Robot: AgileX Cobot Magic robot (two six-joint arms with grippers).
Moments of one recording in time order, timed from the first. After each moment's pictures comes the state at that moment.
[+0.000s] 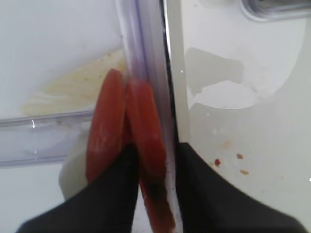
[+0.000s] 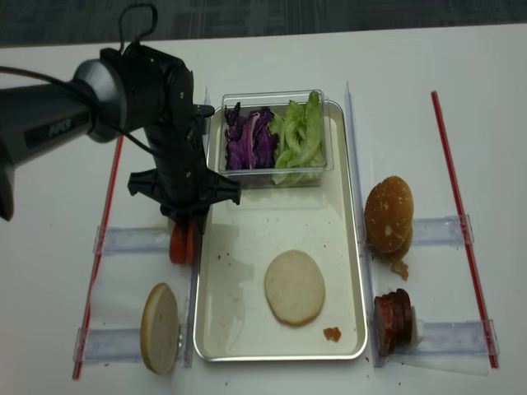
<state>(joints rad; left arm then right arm) -0.43 1.90 -1.26 0.01 1.01 -0.33 -0.02 -0.02 -0.47 0.10 1.13 -0.05</state>
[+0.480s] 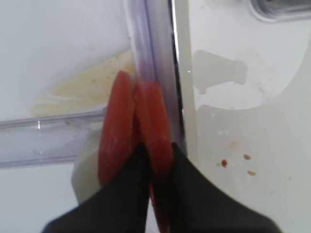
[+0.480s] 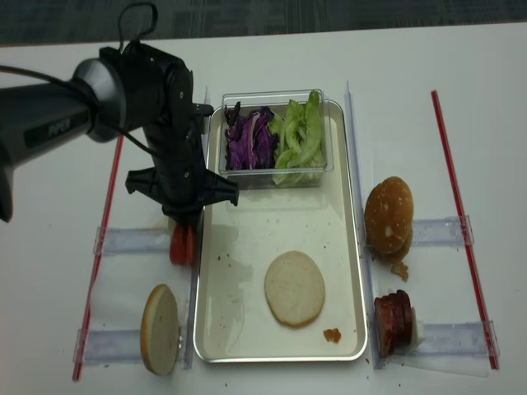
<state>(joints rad) -0.43 1.90 -1.26 0.03 1.01 -0.33 -0.02 -0.02 -0.47 0.10 1.13 -0.05</state>
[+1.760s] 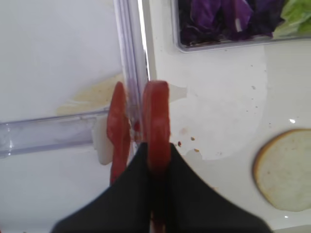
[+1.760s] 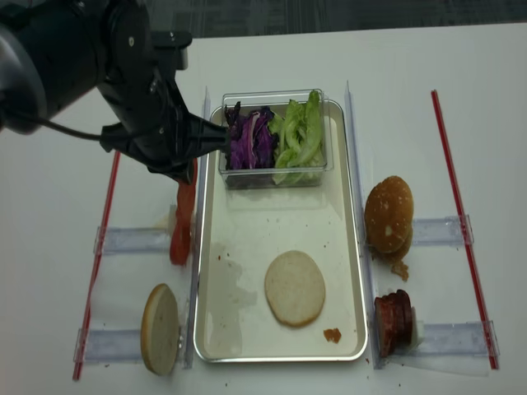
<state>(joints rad) -0.43 1.64 -1.26 0.00 1.02 -0.34 -0.02 -0.02 -0.47 0.10 1.13 -0.05</state>
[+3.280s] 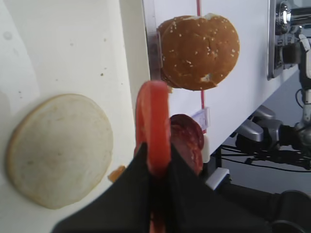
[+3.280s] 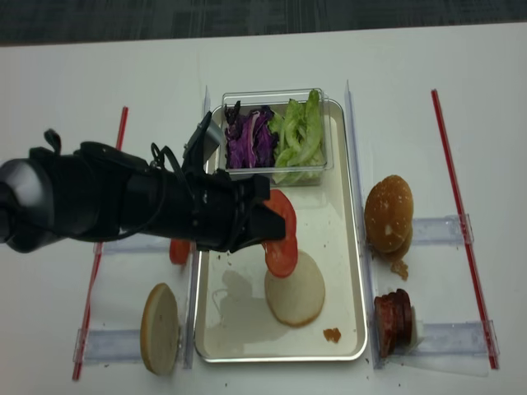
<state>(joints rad) -0.41 1.64 -0.76 -1.50 0.83 0.84 -0.02 -0.02 -0.47 0.10 1.13 -0.05</state>
